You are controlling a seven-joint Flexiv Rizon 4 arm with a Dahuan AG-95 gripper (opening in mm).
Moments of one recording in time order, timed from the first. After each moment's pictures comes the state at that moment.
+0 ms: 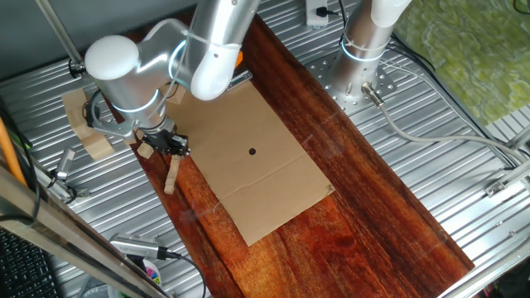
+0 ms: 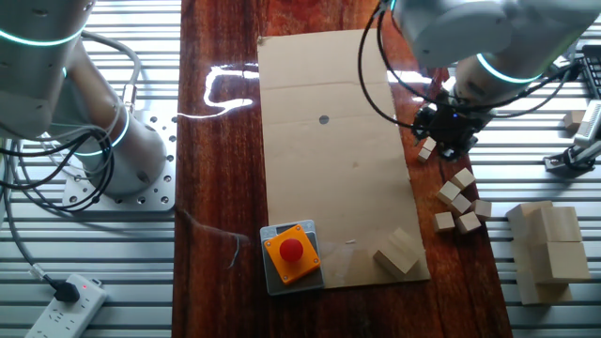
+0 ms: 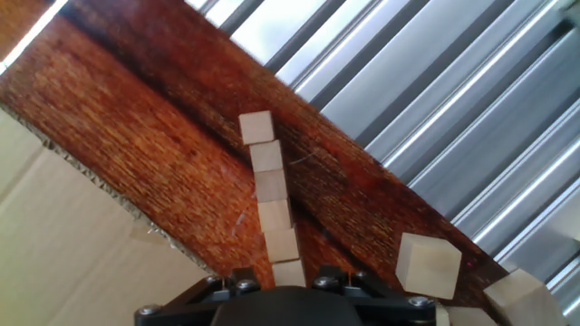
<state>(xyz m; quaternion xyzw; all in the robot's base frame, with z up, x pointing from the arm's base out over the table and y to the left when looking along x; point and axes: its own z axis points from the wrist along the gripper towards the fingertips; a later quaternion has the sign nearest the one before) 0.614 0.008 0.027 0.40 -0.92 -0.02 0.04</state>
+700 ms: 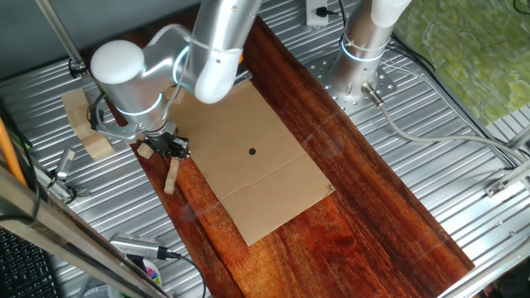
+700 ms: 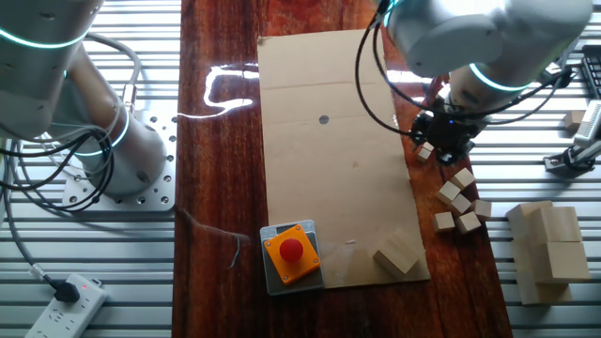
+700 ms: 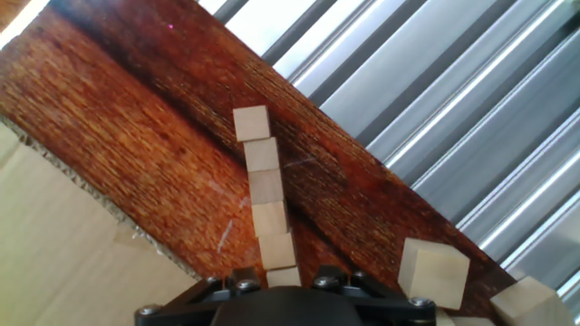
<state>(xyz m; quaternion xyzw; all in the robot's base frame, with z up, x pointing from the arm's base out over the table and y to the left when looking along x) 0.614 0.007 0.012 0.39 -0.92 -0.01 0.03</state>
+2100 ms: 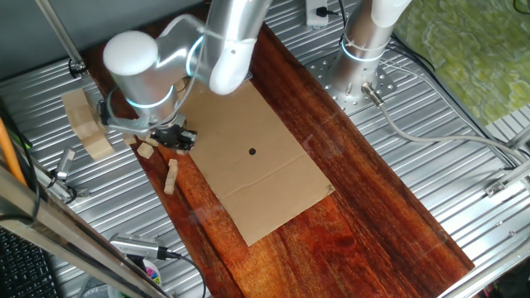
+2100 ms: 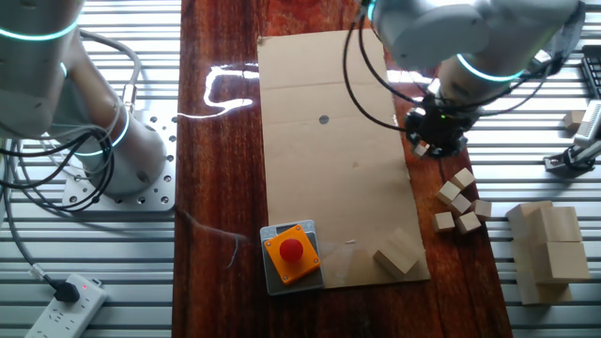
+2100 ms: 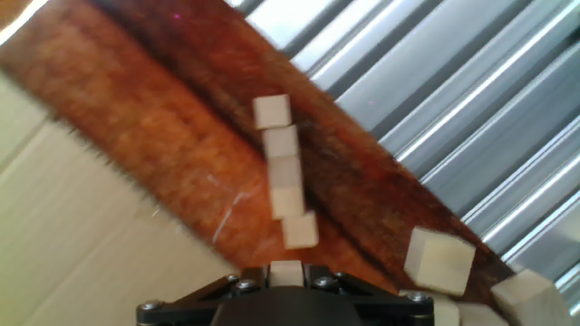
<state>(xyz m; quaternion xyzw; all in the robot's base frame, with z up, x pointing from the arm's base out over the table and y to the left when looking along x) 0.585 0.006 0.040 0.45 -0.89 0.00 0.03</state>
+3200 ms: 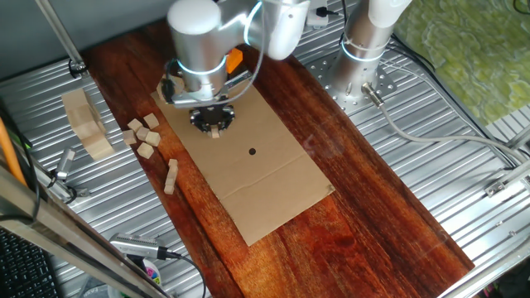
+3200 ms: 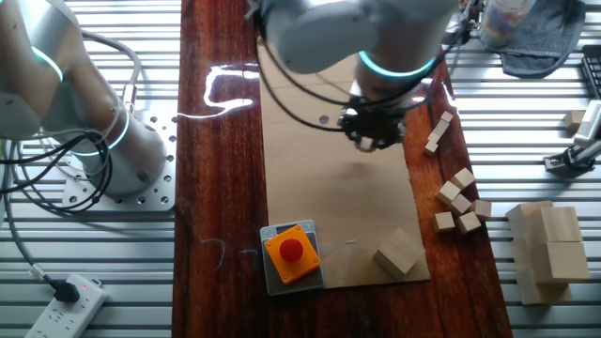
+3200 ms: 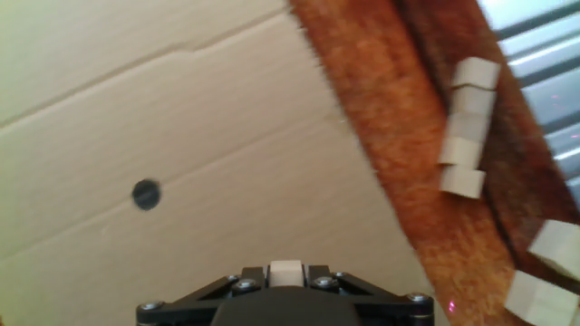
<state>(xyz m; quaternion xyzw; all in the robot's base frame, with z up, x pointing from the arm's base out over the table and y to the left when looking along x) 0.484 0.008 0.048 0.59 -0.81 0.00 -0.01</state>
